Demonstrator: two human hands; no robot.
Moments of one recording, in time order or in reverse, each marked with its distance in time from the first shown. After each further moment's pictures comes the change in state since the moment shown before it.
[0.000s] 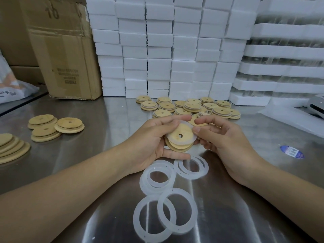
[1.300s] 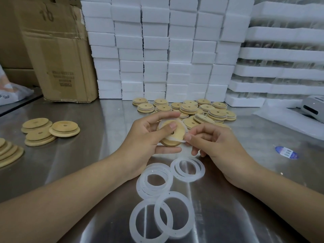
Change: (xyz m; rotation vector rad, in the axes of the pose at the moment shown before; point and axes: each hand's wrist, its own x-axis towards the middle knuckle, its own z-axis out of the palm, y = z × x) left_hand -0.007 -0.003 0.005 0.154 0.219 0.246; right_hand -0.002 0.001 0.000 -0.165 -0.079 -0.021
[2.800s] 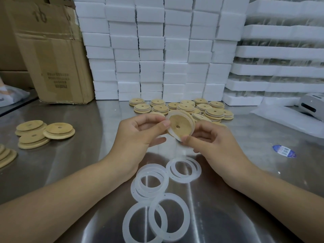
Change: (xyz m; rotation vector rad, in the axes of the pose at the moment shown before) left_hand -0.001 0.001 0.002 0.069 0.241 0.050; right_hand -0.003 -0.002 0.002 -0.046 0.046 -0.079
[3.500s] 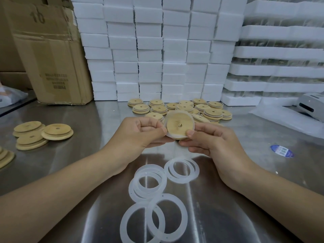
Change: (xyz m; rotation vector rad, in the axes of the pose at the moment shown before) left_hand 0.006 0.011 -0.006 0.157 -0.175 -0.118; right_hand -0.002 -0.002 -0.004 0.239 0.043 0.160
